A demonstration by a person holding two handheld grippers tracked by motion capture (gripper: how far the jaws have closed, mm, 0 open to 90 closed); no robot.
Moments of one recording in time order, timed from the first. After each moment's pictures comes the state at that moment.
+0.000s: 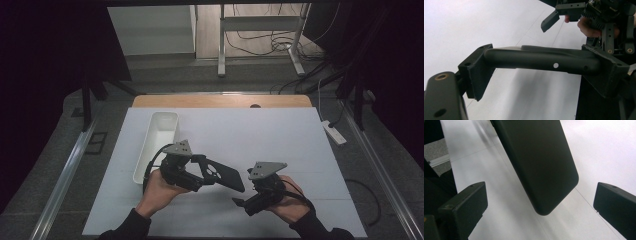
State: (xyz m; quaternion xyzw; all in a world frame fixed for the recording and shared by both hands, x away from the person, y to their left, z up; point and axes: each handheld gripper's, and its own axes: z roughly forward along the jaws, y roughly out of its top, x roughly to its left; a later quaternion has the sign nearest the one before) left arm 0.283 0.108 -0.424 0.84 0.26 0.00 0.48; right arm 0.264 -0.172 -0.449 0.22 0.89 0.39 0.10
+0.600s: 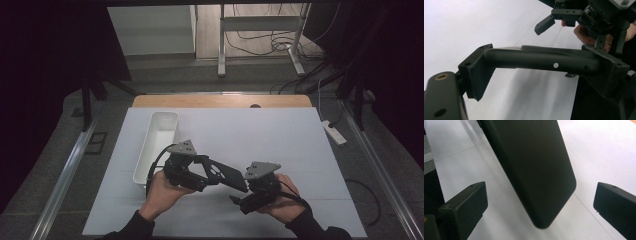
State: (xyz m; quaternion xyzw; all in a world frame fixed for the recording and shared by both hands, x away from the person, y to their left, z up) left arm 0.279 0.098 -0.419 0.83 0.28 -0.01 0.48; right arm 0.264 -0.160 -0.452 0.23 0.89 0.36 0.13
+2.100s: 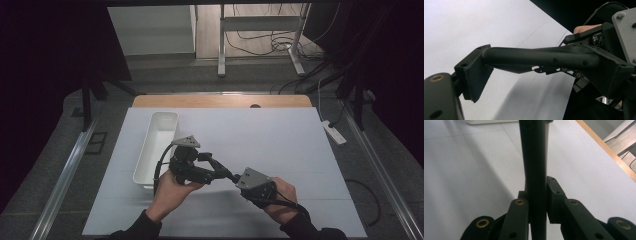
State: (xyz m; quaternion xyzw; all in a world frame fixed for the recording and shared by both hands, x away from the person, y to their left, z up) left arm 0.288 0.087 -0.416 0.80 0.35 -0.05 0.49; right arm 0.252 -0.148 -0.454 0.17 0.89 0.34 0.25
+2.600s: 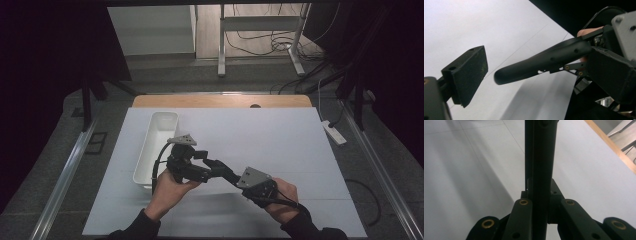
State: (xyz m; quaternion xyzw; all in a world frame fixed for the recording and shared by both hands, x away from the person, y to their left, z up) left arm 0.292 0.095 -0.418 0.79 0.35 -0.05 0.50; right arm 0.254 -0.150 -0.454 0.17 0.90 0.32 0.24
